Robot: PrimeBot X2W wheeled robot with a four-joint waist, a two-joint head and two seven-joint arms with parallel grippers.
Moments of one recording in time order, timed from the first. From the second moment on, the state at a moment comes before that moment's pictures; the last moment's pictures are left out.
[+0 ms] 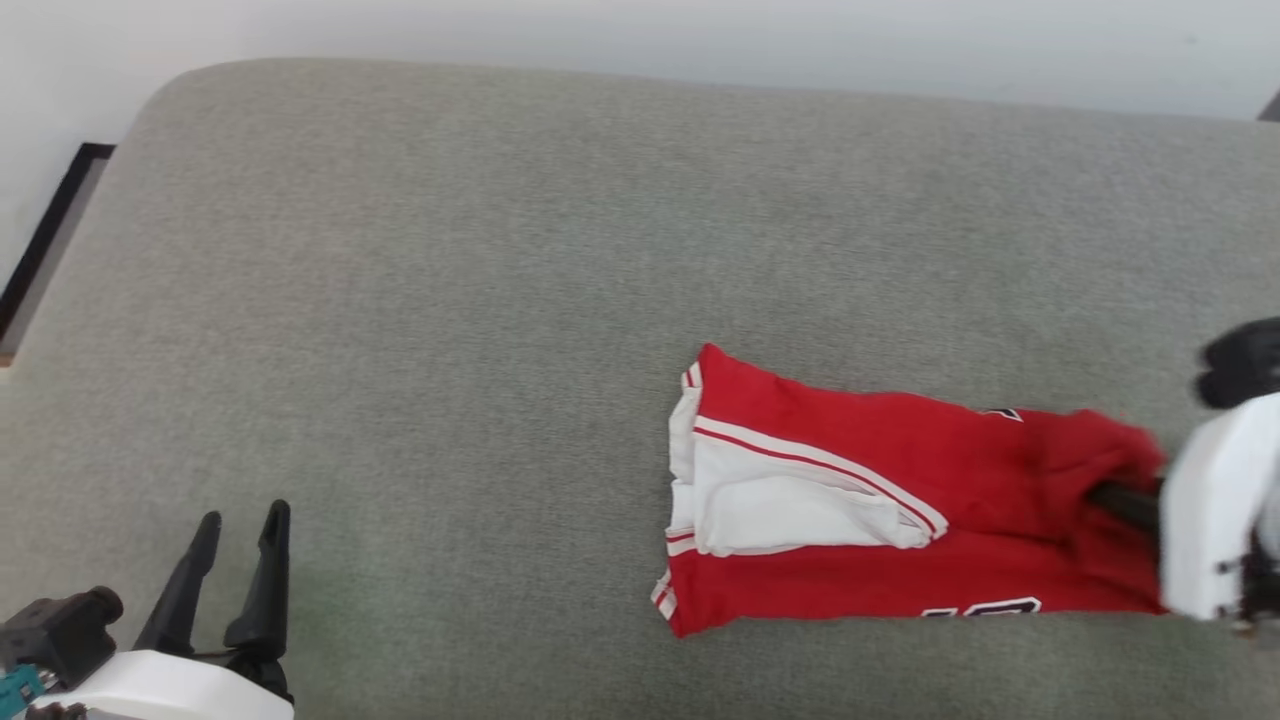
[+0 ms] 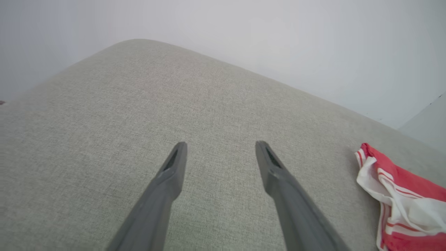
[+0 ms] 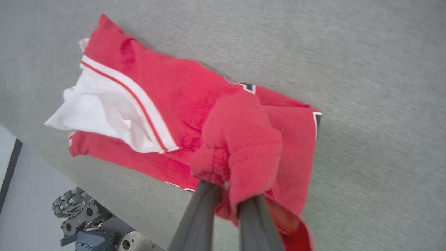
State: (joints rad) left arm 0.04 0.48 -0.20 0.12 -0.84 -0.03 -0.26; right arm -0.19 -0.46 -0.06 -0.16 0.70 0.13 1.11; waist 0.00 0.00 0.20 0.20
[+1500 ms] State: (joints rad) left arm 0.04 0.40 -0.14 0.11 -0.73 -0.07 -0.26; right arm -0.27 -0.41 0.14 -0.10 0.76 0.13 0.80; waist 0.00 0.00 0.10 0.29
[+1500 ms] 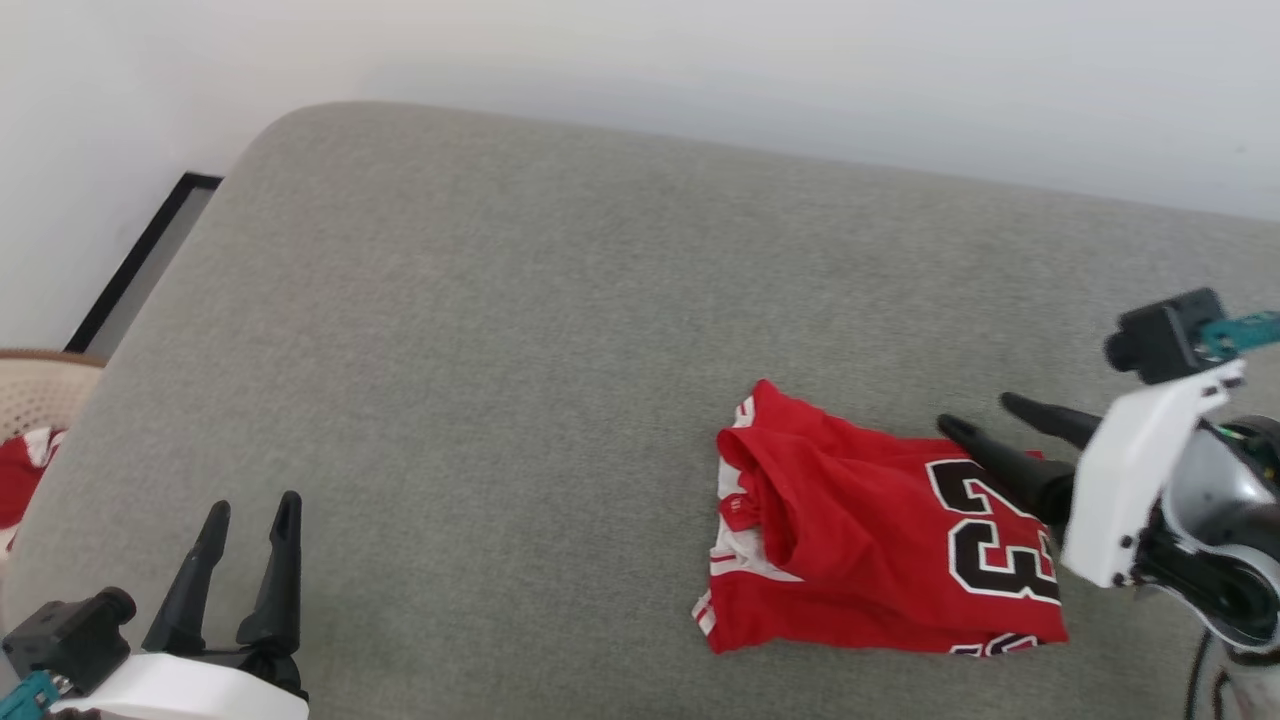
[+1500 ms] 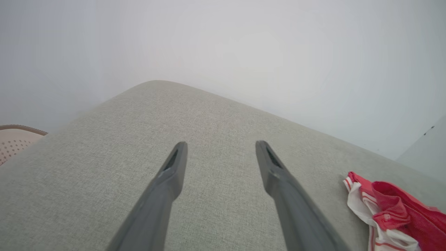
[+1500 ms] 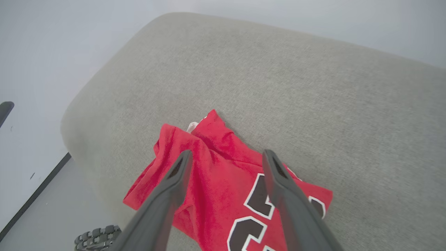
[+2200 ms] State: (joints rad) left arm 0.12 0.36 -0.04 0.09 -0.64 -0.08 -0.26; right arm -0.05 -0.40 -0.02 -0.03 0.63 0.13 0.22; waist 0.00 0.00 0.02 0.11
